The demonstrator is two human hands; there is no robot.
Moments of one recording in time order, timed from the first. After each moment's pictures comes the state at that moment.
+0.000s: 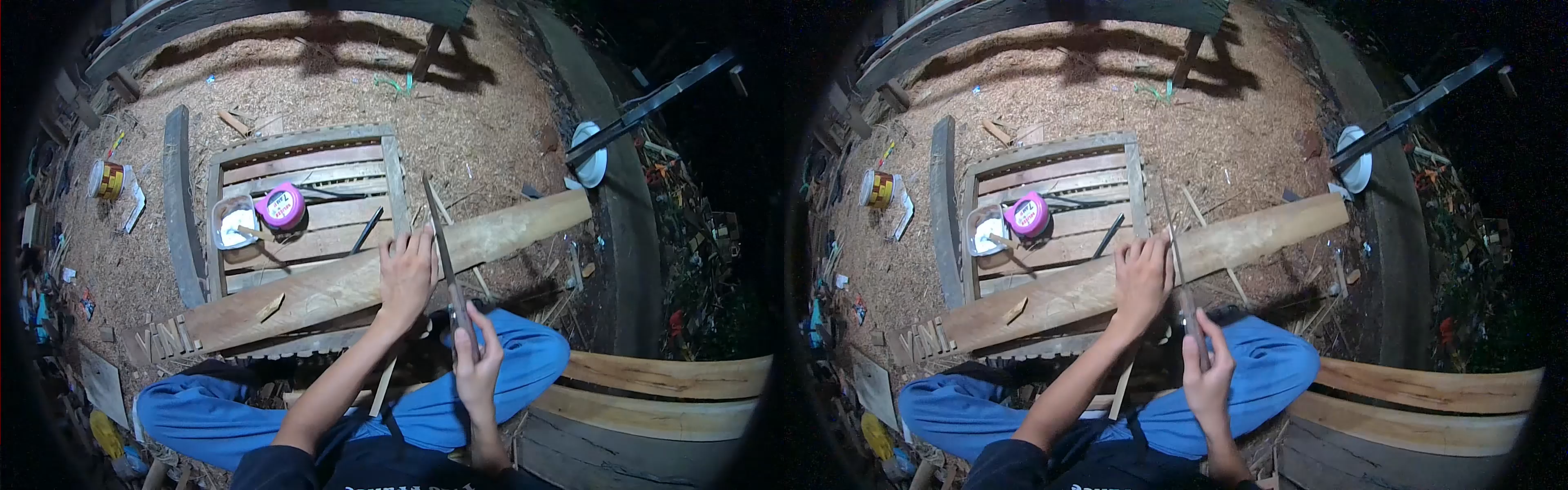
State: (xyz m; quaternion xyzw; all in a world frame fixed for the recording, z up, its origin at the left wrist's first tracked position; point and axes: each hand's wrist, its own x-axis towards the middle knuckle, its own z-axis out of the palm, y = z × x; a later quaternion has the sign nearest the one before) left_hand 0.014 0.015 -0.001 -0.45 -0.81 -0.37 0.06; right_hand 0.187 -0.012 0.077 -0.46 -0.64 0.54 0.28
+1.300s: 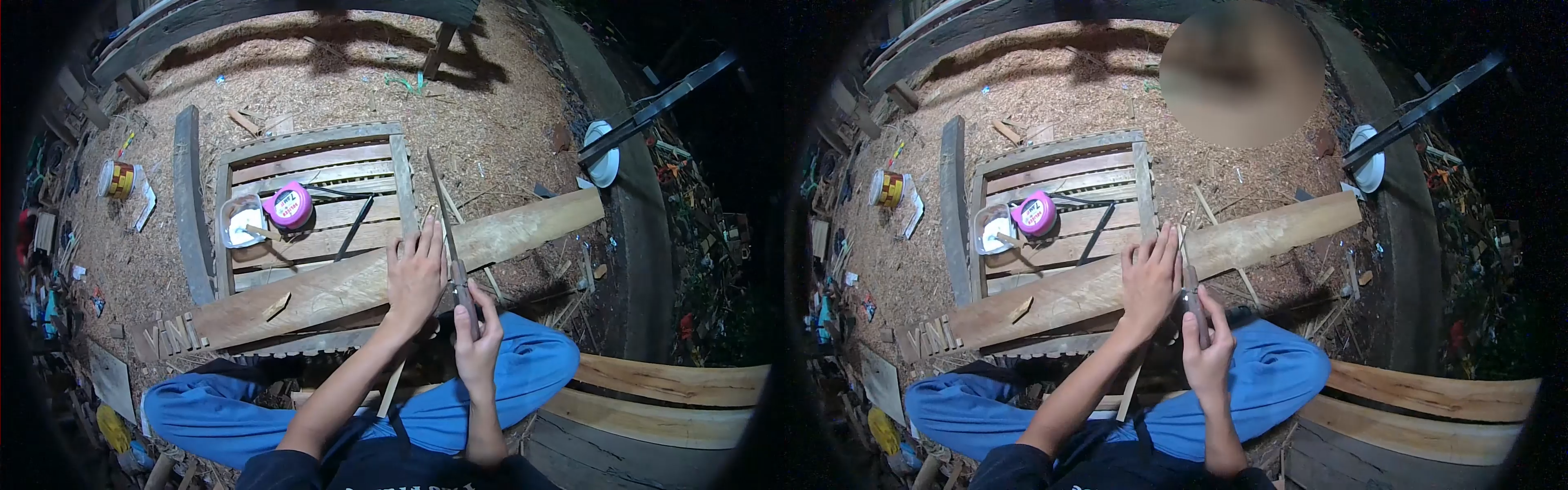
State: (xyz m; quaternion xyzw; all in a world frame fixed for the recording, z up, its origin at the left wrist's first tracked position) left_hand 0.019 0.016 -0.002 -0.46 -0.83 -0.31 0.07; right_hand 0.163 0.012 0.069 -0.46 -0.65 0.55 0.26
